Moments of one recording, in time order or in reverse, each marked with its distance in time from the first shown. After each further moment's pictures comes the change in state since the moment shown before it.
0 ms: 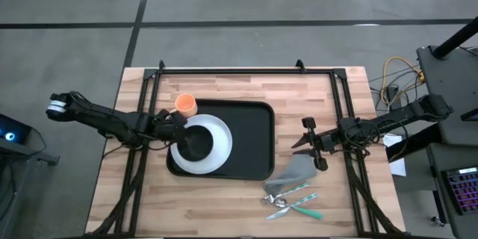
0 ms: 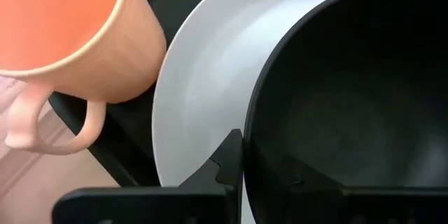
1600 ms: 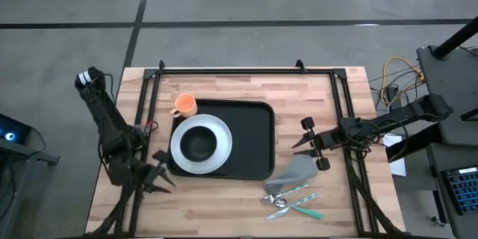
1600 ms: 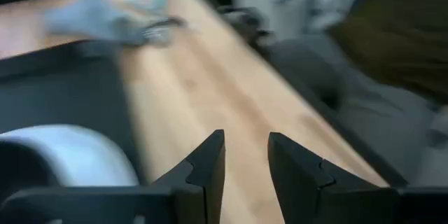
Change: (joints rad) left arm -0.935 -0.185 -0.153 0.614 -0.101 0.477; right arm 0.002 0.000 0.000 0.016 -0.005 0.214
